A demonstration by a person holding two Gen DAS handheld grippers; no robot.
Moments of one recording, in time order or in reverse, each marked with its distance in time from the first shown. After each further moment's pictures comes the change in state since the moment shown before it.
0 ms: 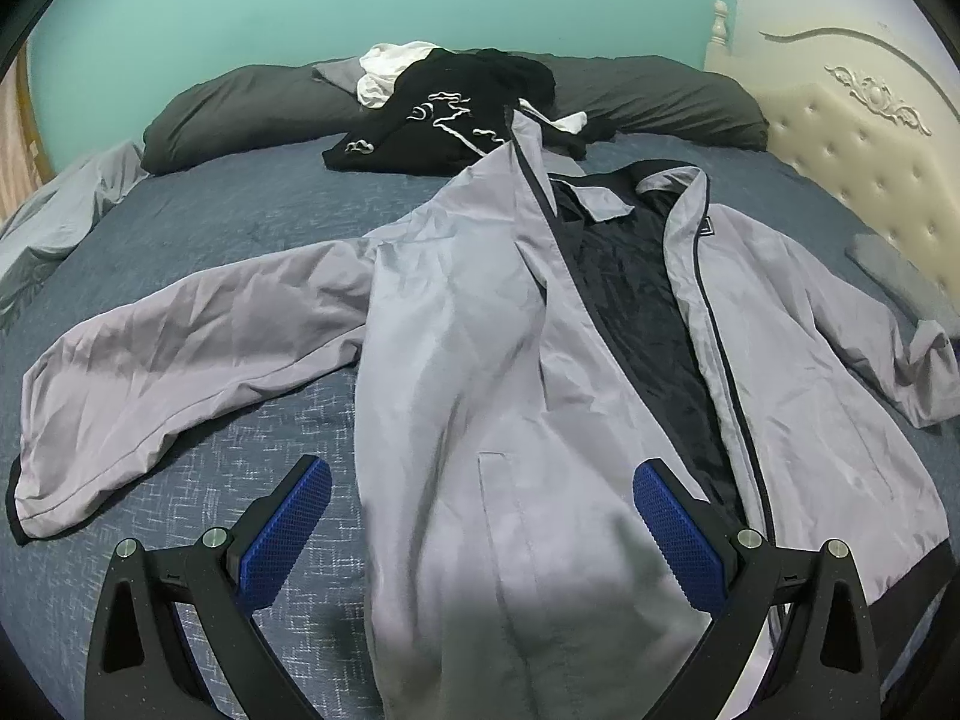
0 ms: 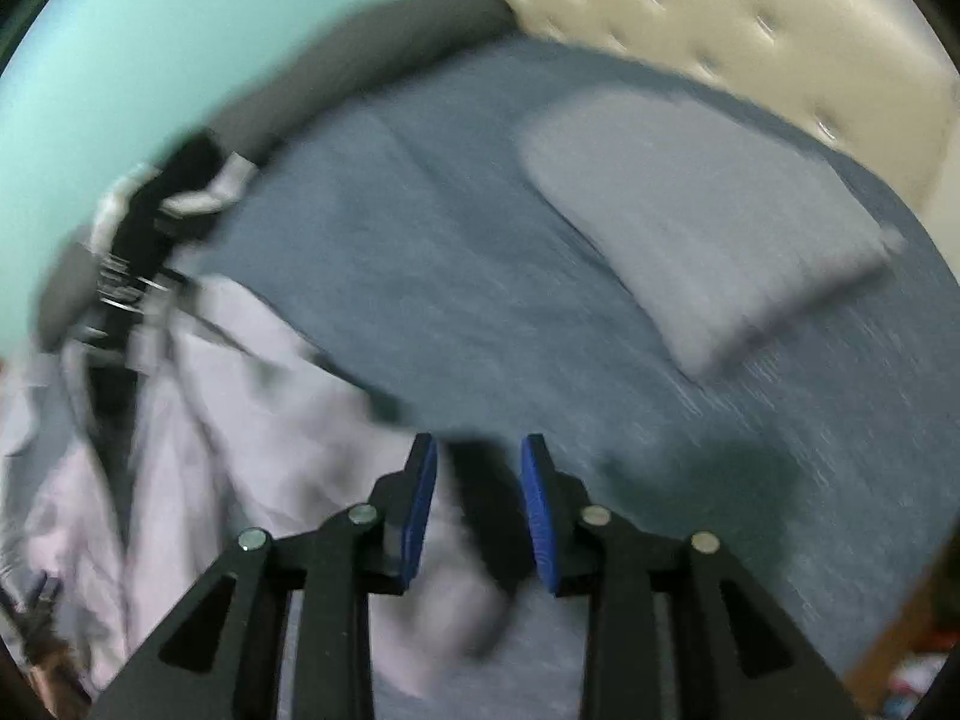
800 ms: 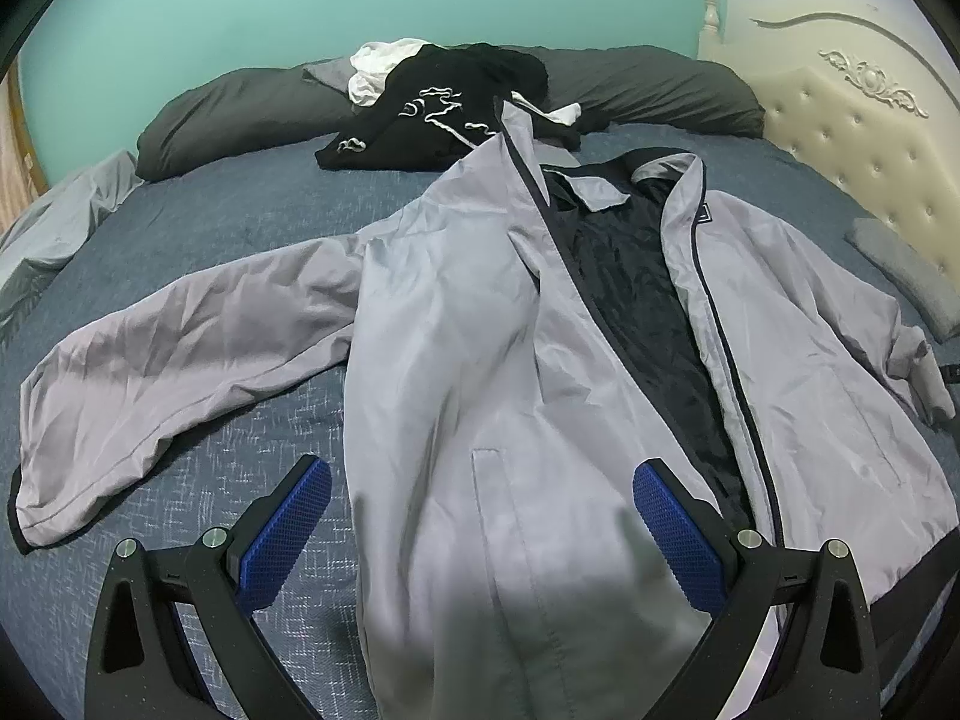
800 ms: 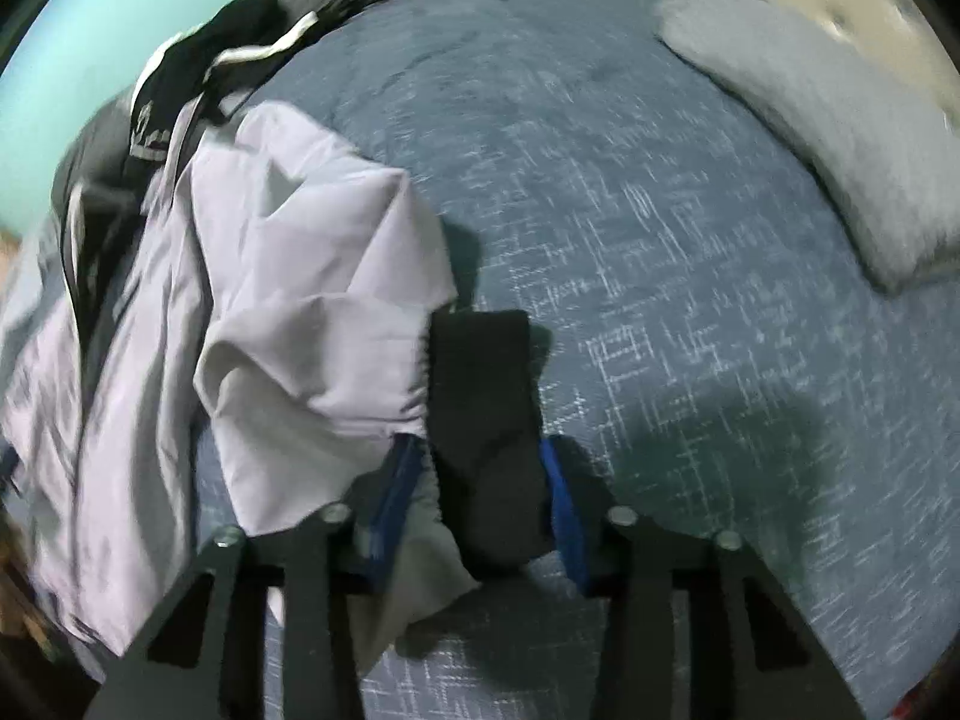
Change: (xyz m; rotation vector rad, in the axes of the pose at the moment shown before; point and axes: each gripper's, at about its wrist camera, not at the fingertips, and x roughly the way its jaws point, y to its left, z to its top) left arm 0.006 -0.005 -0.002 0.023 0.013 0.010; right arm 0.067 0.059 -0.051 -0.255 0.129 0.039
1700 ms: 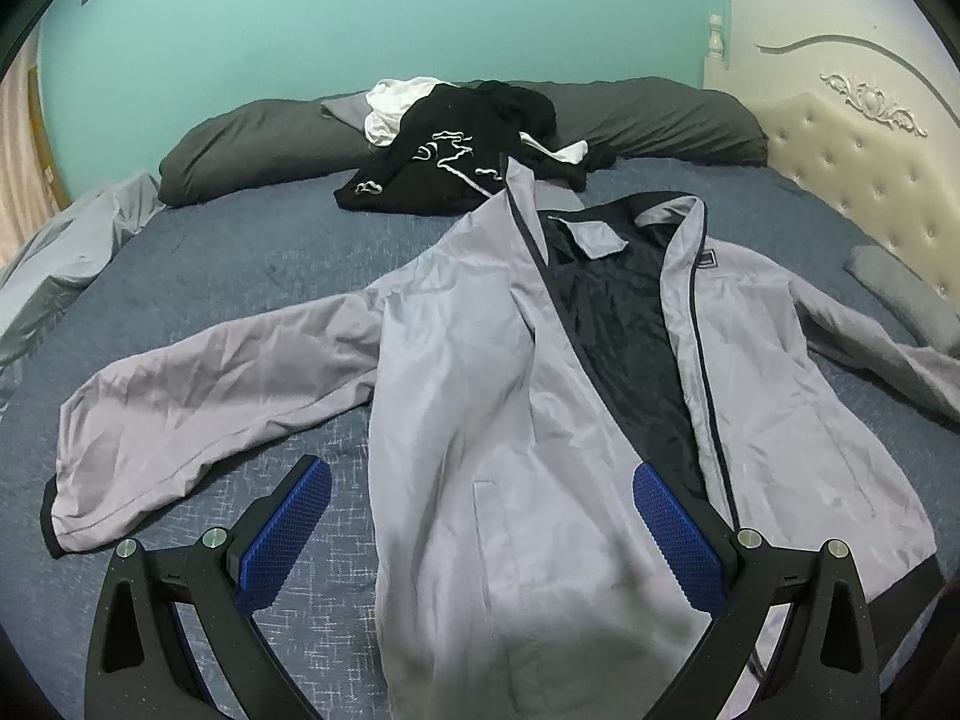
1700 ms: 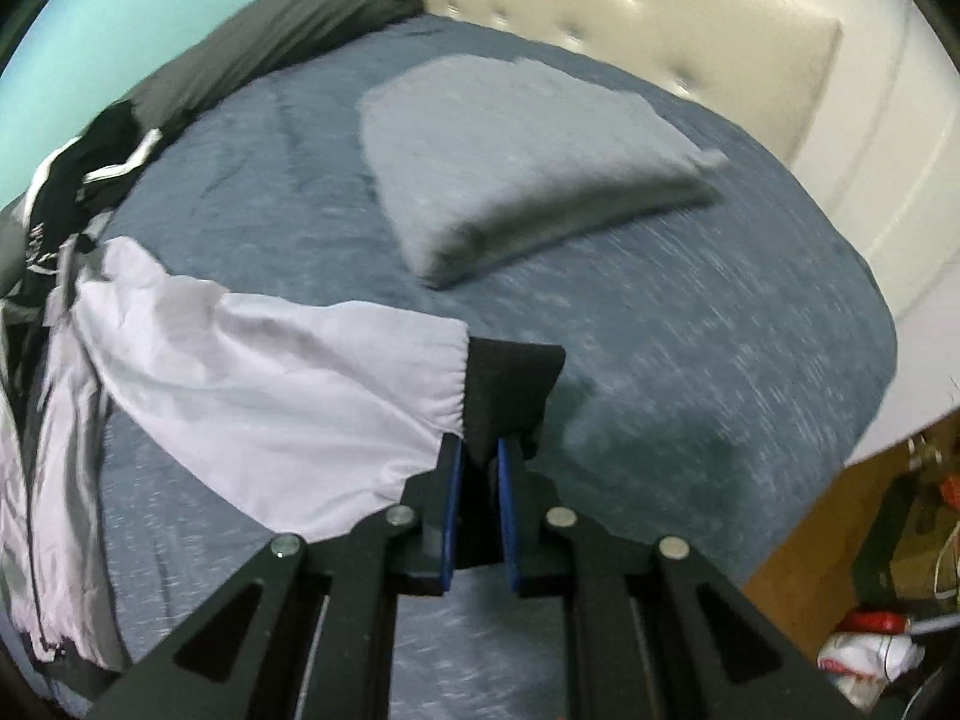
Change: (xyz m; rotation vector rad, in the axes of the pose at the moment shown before) left arm -0.042 -0.006 0.019 -0.014 -0.067 0.040; right arm -0.118 -0.148 -0.055 0.295 -0.092 -0.281
